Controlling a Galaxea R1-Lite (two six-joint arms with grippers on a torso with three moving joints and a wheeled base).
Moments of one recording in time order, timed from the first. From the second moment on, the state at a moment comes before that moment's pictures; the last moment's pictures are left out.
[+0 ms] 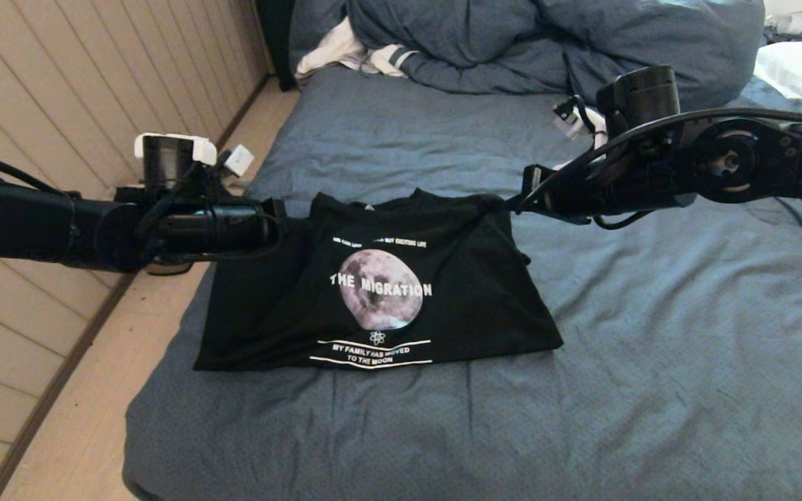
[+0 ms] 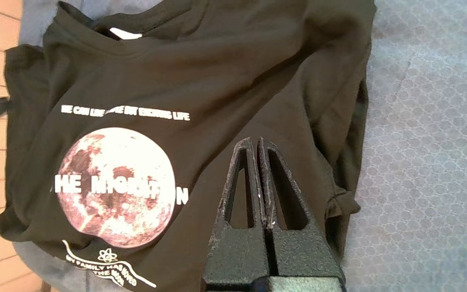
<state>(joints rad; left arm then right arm) -0.24 1.98 -1.39 -0.24 -0.48 -0.35 0.31 1.91 -1.72 0.22 0.19 0.31</state>
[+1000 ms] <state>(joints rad) -0.23 1.92 -1.23 -0.27 -0.44 -0.35 0.31 1.92 -1.71 0.23 0.19 0.31</state>
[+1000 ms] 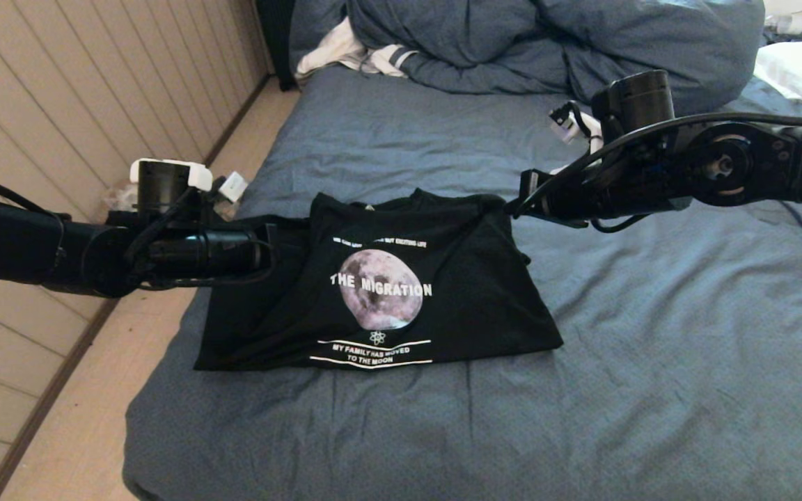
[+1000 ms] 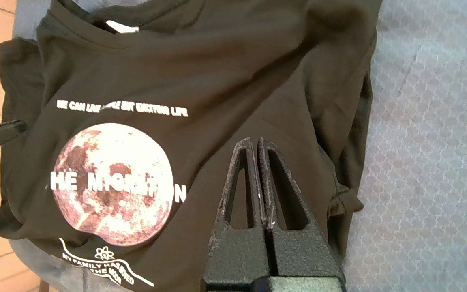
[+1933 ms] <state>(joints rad) -0.16 1.73 -1.12 -0.27 -0.36 -0.40 0.24 1.97 -1.71 0.48 0.28 0.20</state>
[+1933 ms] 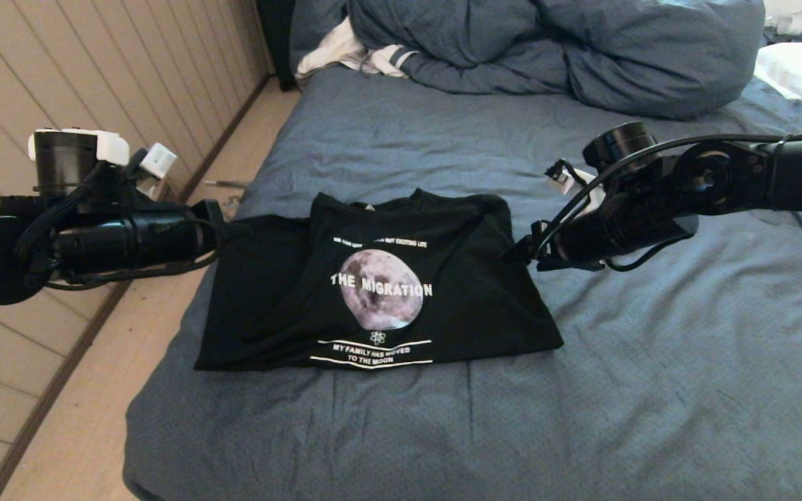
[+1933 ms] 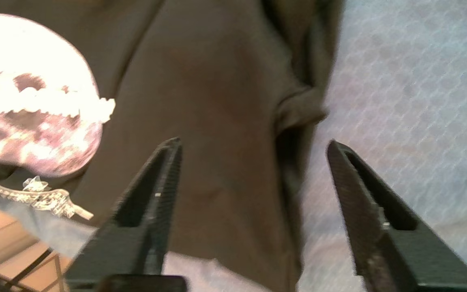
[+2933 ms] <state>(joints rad) -0.19 1.73 -1.09 -0.27 -0.37 -0.40 0.34 2.22 -1.92 0.48 0.27 0.25</state>
